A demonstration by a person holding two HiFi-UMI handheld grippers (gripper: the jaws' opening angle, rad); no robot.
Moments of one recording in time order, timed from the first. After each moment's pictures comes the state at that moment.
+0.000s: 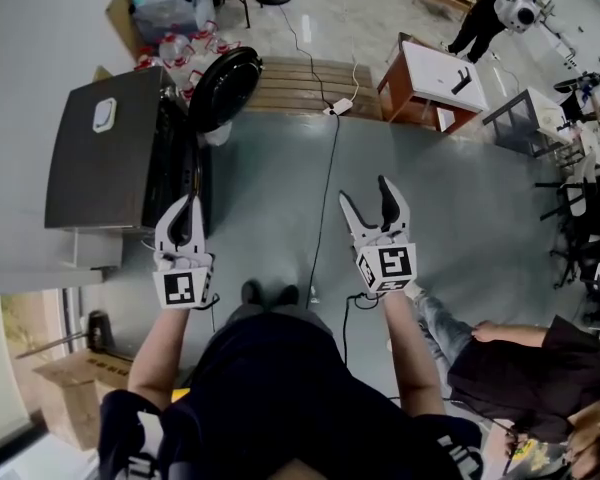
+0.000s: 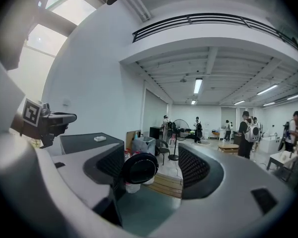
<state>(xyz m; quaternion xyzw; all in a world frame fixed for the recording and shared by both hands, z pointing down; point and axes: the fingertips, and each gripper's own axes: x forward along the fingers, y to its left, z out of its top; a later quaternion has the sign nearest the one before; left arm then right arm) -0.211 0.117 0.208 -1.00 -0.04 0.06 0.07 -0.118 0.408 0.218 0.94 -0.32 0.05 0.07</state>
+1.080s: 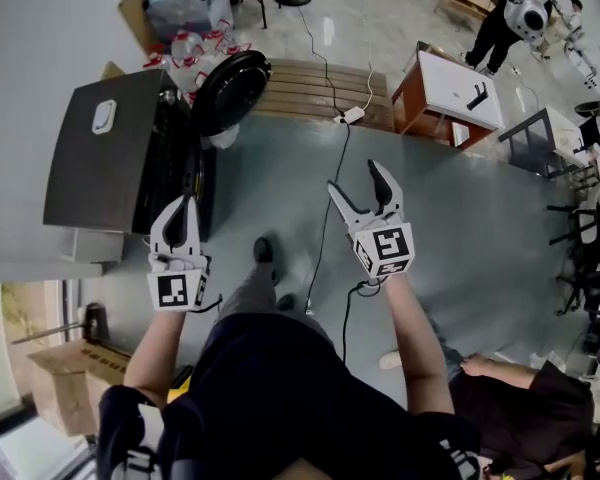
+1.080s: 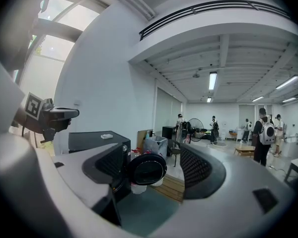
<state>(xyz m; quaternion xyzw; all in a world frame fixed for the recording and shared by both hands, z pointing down) -0.155 0.146 0.213 -1.00 -0.01 0.04 0.07 -0.020 0.403 0.240 0.91 -0.41 0.05 0.08</state>
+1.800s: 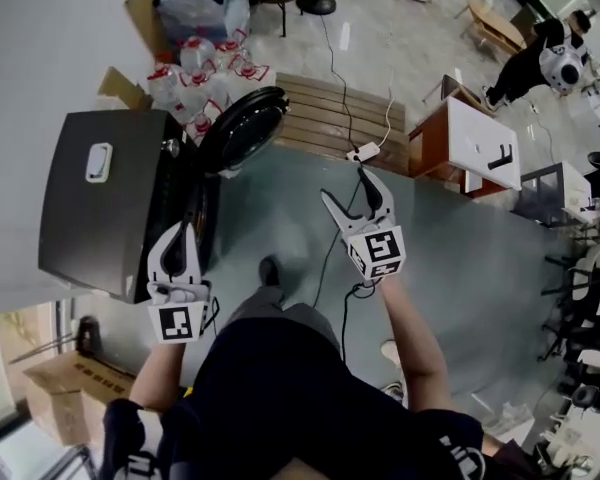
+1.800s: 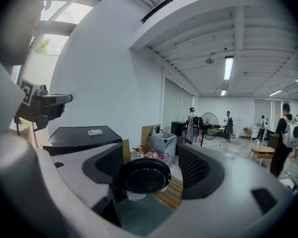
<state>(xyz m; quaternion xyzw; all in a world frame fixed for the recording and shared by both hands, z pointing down) 0.061 0.021 0.214 -1.00 0.05 0.03 0.07 0.253 0.238 0.284 0.88 -0.47 0.08 0.10</state>
